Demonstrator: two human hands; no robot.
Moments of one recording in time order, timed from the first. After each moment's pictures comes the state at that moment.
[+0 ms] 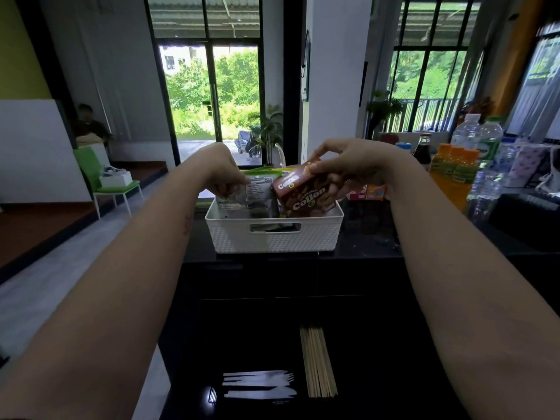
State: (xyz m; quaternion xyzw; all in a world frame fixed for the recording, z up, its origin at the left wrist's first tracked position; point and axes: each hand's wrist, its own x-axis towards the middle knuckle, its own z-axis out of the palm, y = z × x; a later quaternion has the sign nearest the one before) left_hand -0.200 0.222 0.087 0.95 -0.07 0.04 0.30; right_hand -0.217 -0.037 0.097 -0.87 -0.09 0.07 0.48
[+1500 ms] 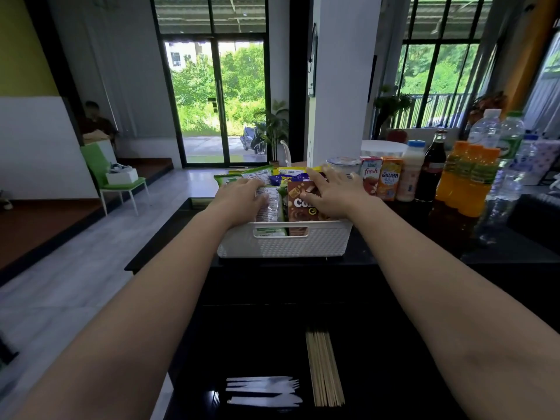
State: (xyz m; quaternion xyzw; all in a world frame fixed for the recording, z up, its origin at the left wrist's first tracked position) left_hand -0.140 0.210 0.001 0.97 -0.16 0.15 0.11; right_hand -0.143 -0.019 0.007 -0.99 -0.08 -0.11 0.01
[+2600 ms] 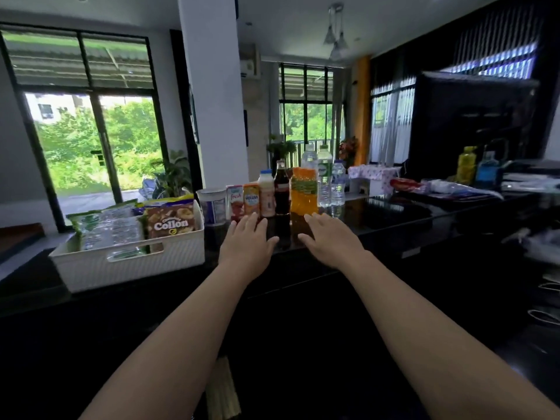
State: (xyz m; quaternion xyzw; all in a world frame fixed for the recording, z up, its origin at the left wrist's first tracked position) left_hand -0.280 -0.039 -0.044 0.93 -0.30 0.23 0.06; right_hand -0.352 -0.222 -0.034 -0.98 0.08 -0.17 0.01
